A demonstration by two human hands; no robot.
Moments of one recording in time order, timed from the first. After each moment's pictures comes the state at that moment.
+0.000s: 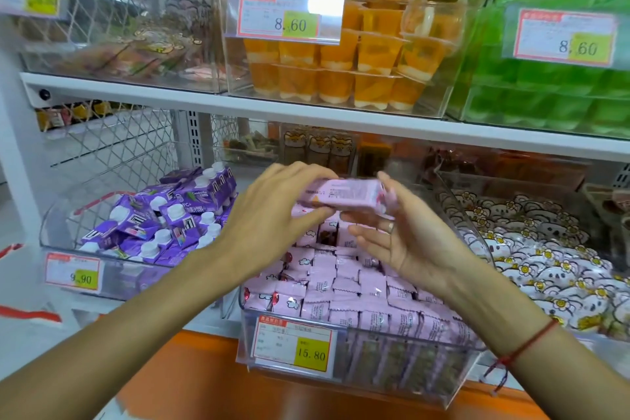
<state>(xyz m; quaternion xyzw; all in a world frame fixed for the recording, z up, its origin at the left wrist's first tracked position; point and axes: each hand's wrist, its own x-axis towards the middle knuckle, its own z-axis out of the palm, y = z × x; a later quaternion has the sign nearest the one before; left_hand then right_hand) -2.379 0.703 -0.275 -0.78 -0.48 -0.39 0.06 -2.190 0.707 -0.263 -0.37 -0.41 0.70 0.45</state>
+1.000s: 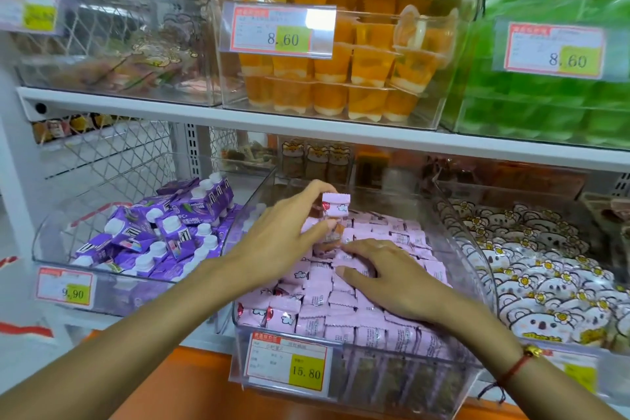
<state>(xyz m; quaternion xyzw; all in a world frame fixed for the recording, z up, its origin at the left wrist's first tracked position) -2.369 0.714 -0.282 -0.80 -0.47 -0.35 -0.11 -2.175 0.732 -0.312 -0.51 -0.84 0.12 0.13</state>
